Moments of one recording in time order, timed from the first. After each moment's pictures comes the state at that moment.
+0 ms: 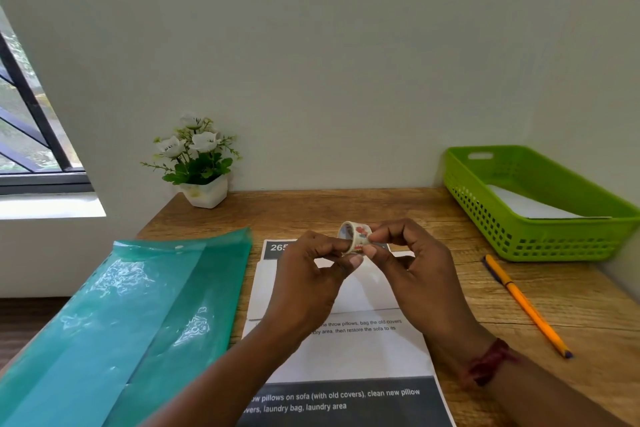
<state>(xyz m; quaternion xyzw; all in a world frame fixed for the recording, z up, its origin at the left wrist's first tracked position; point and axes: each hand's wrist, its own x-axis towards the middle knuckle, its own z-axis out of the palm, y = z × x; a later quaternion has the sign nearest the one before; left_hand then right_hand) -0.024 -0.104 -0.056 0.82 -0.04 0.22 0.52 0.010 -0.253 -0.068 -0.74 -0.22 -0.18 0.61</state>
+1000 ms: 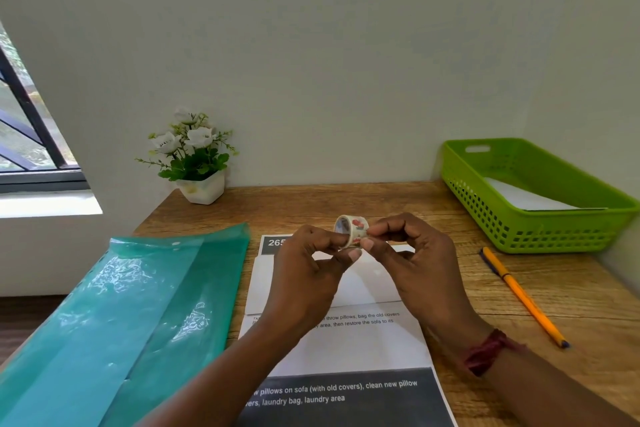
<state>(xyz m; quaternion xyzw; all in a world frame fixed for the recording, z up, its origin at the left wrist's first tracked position) -0.022 -0.103 -0.063 0.81 -0.04 0.23 0.53 0.007 -0.254 -0.064 -0.70 -0.21 -0.19 0.65</state>
